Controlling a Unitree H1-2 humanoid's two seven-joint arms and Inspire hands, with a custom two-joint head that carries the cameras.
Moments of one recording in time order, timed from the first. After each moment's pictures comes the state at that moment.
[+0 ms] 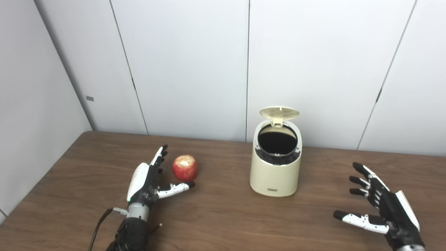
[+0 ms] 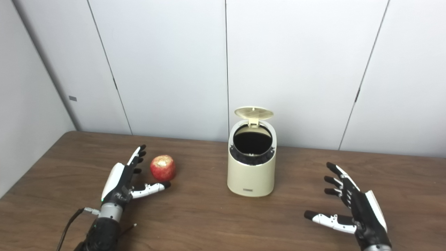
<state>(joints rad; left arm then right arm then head) -0.26 0.27 0.04 0.21 0.44 0.03 0.14 -0.17 -0.23 -0.04 0.00 -0.10 -0.07 0.08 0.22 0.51</state>
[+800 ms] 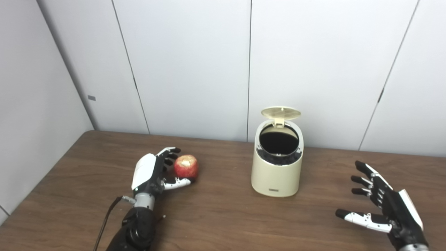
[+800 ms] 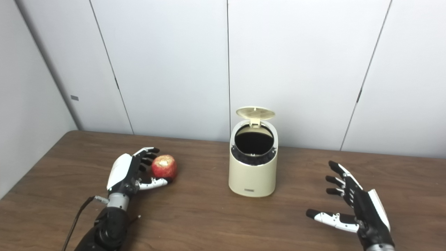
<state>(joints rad) -0.36 0.31 -0.08 0.40 0.55 -0.03 0.30 -0.16 -0.23 -0.05 -0.04 -0.10 -0.02 0.08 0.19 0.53</state>
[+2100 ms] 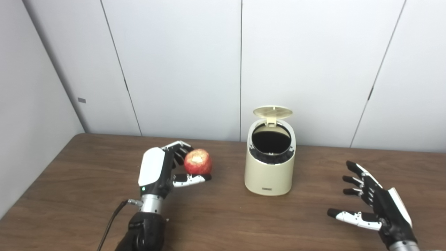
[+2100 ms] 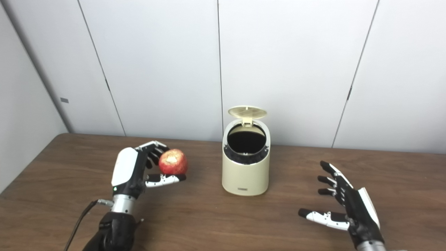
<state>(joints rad) -0.34 0.26 -0.13 0.17 0.63 -0.10 0.42 -0.16 -0.22 -0.04 -0.03 -0.14 -0.03 0.08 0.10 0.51</state>
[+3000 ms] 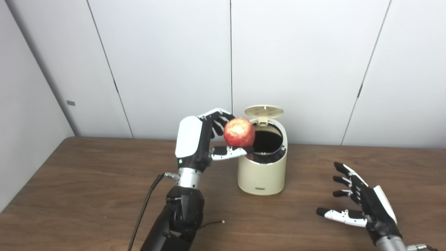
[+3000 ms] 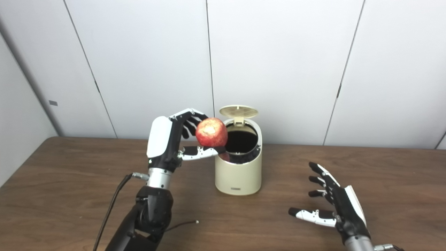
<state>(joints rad) -0.49 0.08 -0.20 0.17 0.69 -0.07 0.38 -0.18 -0.20 -0.03 0.01 -0.19 -0.01 0.04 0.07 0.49</state>
